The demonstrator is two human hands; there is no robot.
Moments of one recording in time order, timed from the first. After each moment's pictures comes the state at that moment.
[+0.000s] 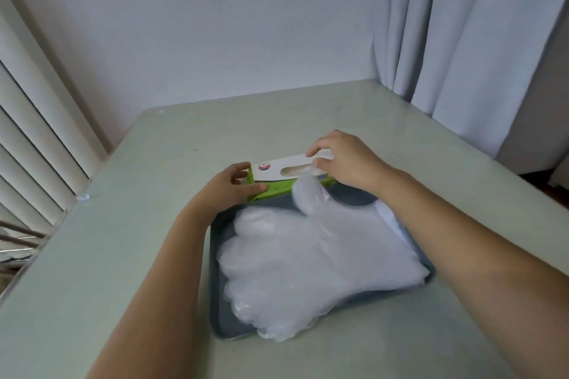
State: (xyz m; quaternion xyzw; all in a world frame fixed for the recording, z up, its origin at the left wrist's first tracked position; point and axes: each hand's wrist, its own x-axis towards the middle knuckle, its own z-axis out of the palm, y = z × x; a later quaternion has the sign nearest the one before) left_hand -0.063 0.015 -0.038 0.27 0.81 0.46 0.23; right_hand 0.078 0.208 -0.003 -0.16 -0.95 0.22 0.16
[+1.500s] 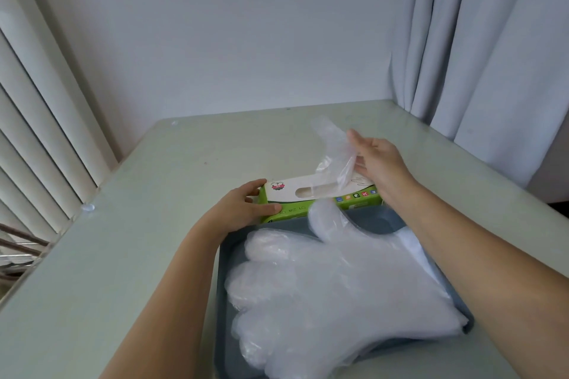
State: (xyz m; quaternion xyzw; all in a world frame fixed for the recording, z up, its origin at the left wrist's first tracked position) left_hand -0.077 0.021 -0.048 0.27 0.80 0.48 0.26; right_hand 0.039 0.244 -0.018 -0.25 -0.64 0.66 0.31
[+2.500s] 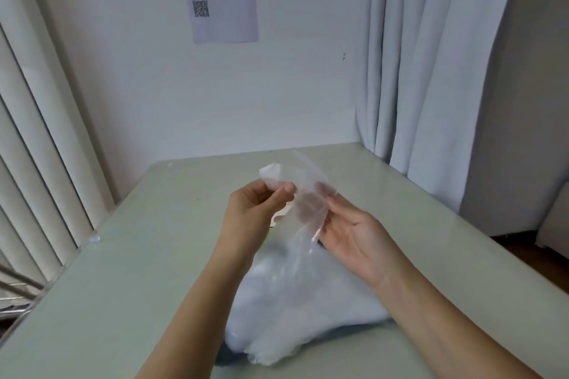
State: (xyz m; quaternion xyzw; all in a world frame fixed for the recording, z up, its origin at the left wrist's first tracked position) left_hand 0.062 0.012 0.046 0.34 0.59 0.72 0.13; right_hand 0.155 0.143 0.023 -0.01 -0.34 0.92 0.18
